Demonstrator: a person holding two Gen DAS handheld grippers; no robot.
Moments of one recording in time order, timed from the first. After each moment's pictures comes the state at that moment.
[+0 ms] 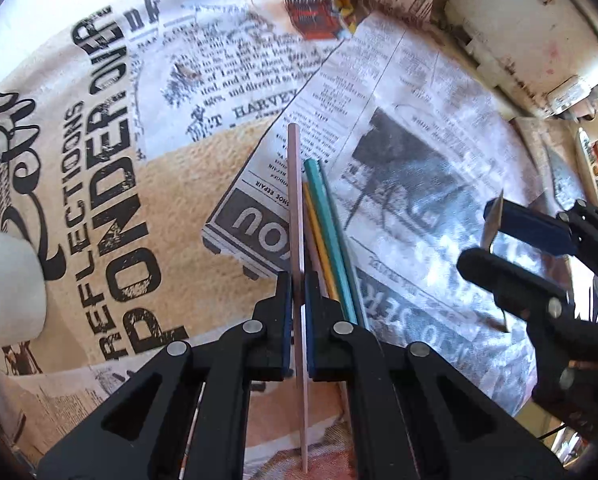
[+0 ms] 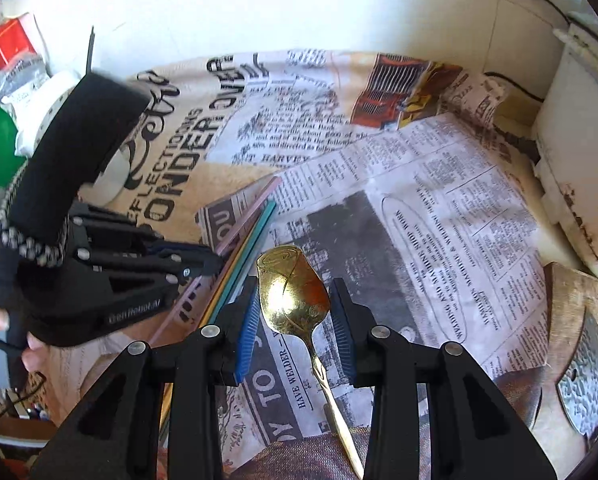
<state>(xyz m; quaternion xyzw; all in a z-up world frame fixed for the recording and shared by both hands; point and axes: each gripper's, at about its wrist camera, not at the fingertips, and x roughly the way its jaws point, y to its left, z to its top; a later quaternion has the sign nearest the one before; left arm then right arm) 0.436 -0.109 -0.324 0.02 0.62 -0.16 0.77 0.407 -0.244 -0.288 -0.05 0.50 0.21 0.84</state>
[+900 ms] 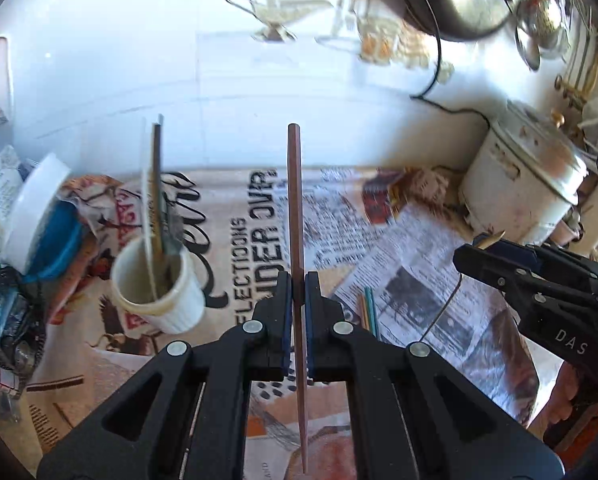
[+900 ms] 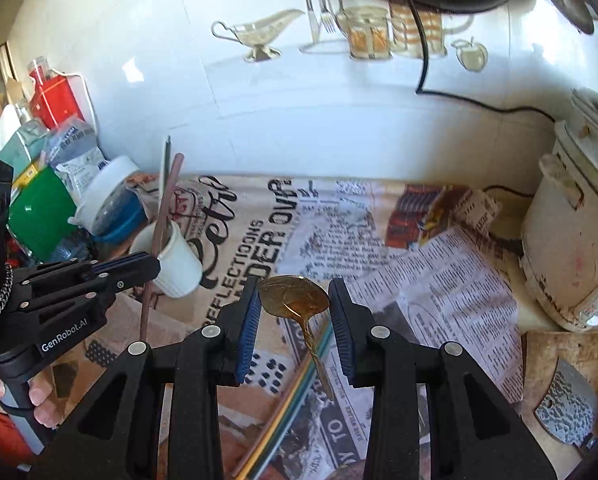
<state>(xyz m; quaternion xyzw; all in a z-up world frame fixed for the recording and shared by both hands) 0.352 -0.012 -0.164 -0.05 0.40 -0.04 0.91 0.382 -0.201 -0.178 -0.02 0.38 0.24 0.89</state>
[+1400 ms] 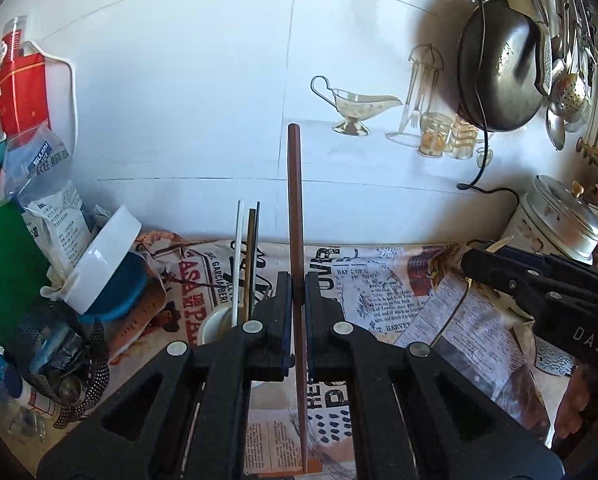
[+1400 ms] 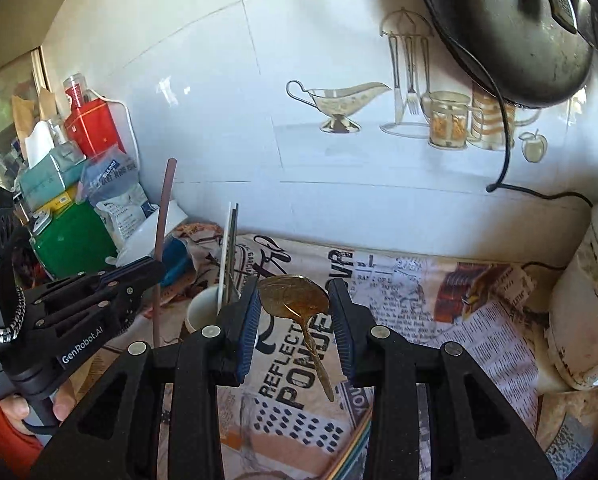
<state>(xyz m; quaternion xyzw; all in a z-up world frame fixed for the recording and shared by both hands) 0.347 0.056 -0.116 -0.06 0.31 0.02 0.95 0.385 -0.125 -0.126 -0.02 0.32 0.29 0.90</state>
